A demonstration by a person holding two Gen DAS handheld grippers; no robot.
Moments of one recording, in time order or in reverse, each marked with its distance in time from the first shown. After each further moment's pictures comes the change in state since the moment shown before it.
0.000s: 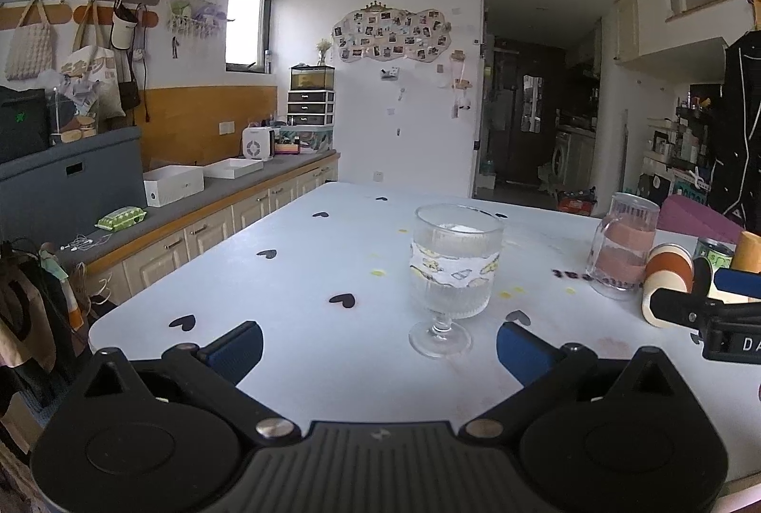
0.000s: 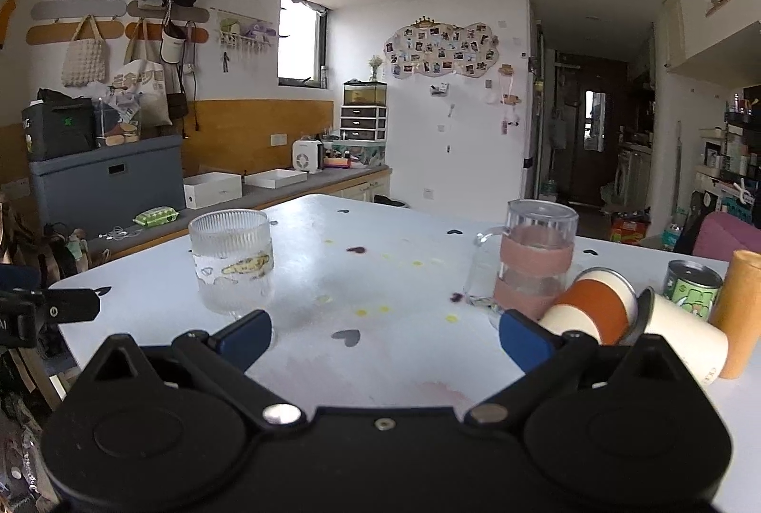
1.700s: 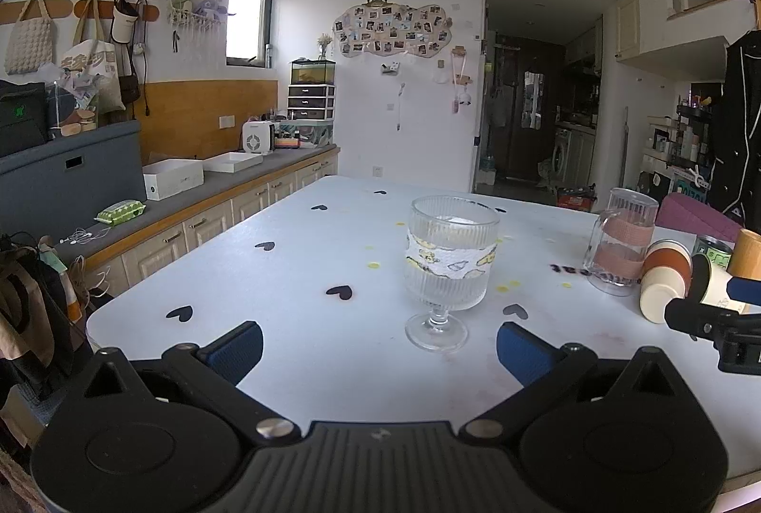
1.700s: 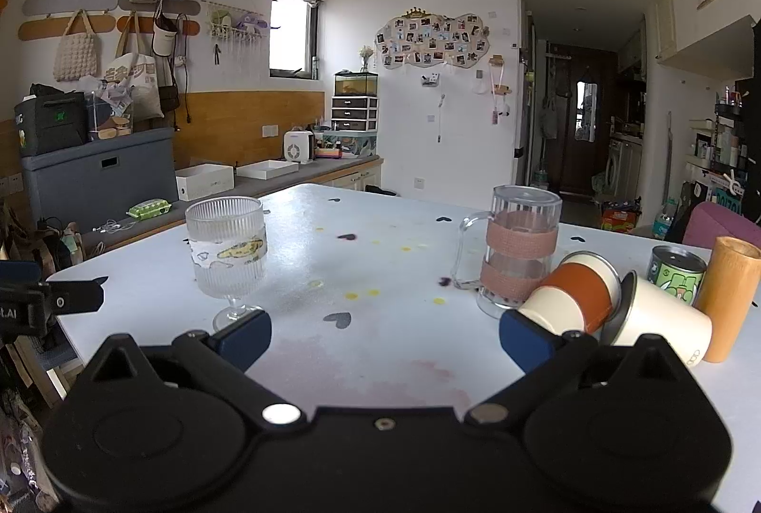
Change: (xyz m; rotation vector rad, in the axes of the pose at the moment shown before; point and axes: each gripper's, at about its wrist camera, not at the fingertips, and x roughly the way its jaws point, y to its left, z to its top) left arm -0.002 -0.004 -0.002 -0.005 0.011 -0.003; right arm -0.011 -0.004 -0.011 0.008 0.023 -0.019
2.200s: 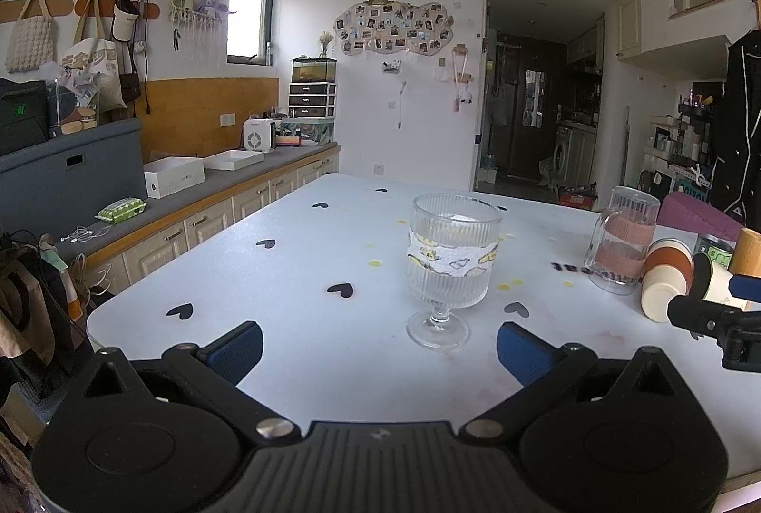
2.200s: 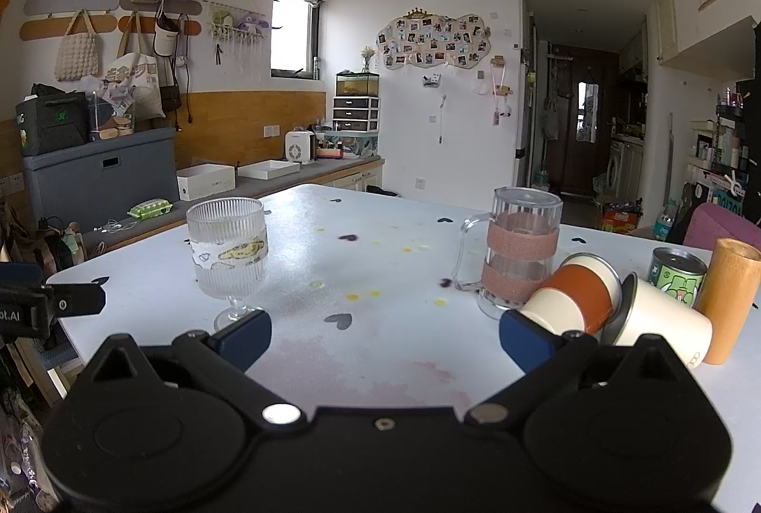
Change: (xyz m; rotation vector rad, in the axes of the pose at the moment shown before) left arm -0.001 0.002 0.000 -0.001 0.003 0.001; right arm 0.000 0.000 0.001 -0.002 0.000 0.002
